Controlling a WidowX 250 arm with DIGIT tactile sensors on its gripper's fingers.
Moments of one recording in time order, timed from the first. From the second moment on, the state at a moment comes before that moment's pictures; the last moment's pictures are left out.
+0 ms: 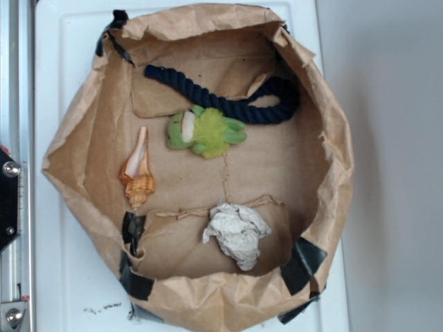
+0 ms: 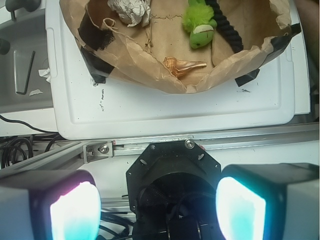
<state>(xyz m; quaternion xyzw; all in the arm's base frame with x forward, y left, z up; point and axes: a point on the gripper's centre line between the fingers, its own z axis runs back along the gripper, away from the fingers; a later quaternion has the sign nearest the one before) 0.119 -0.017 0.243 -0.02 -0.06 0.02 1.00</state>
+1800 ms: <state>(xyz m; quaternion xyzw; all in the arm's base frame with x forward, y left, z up) 0.287 -0.006 0.157 -0.10 -0.13 -0.12 0.98</state>
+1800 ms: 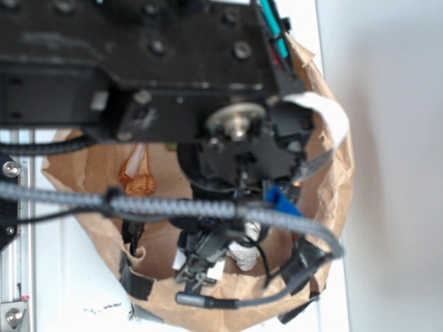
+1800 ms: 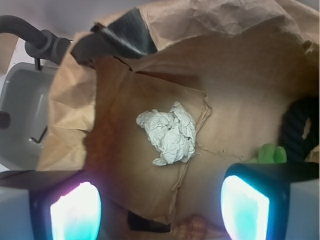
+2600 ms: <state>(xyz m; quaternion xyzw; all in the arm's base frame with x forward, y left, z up) 0.302 0.006 0.129 -0.07 -0.13 -0.11 0.98</state>
